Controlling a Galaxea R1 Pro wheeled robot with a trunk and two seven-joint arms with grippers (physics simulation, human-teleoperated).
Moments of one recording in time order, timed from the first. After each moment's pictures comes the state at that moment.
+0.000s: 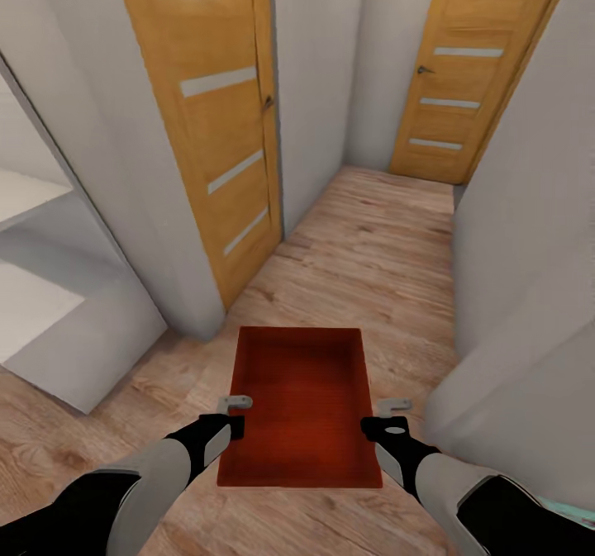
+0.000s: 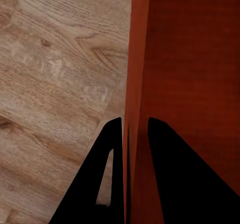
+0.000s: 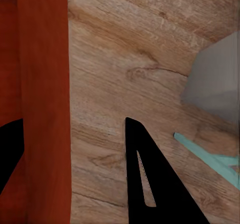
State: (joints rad) left arm -0.89 -0.12 0.00 -0.02 0.05 0.18 0.19; right arm -0.84 0.08 0.51 0.00 -0.45 -0.05 -0.26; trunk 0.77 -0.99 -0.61
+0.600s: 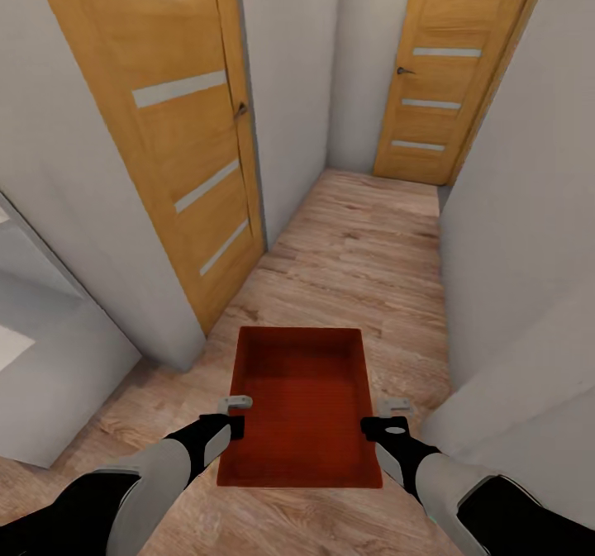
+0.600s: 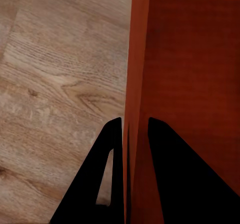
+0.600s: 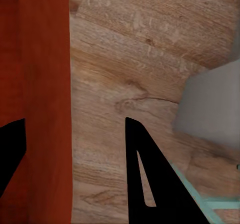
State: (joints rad) left arm -0.89 -0.12 0.00 -0.02 0.05 0.18 0.19; right arm -0.84 0.08 0.50 0.00 -0.45 -0.05 -0.25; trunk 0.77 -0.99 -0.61
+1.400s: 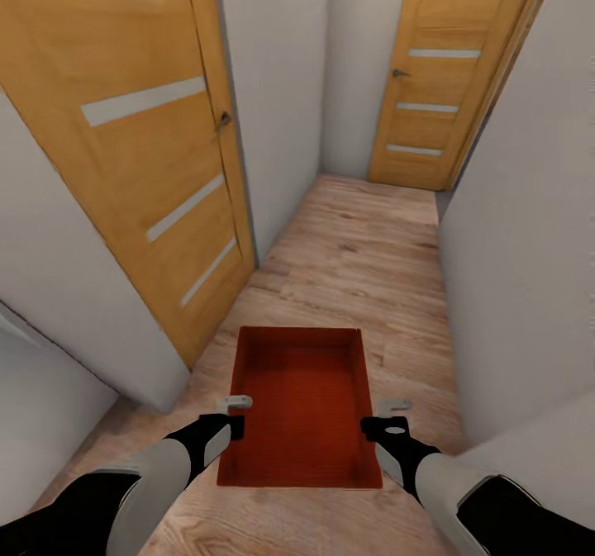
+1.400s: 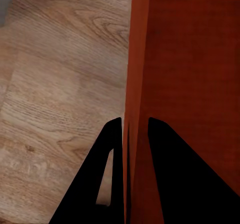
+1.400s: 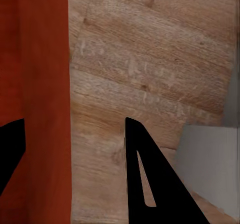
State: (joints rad) left arm -0.89 -0.12 0.00 -0.02 0.05 0.18 0.19; right arm -0.84 0.08 0.50 0.00 -0.45 -0.05 -0.26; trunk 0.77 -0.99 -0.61
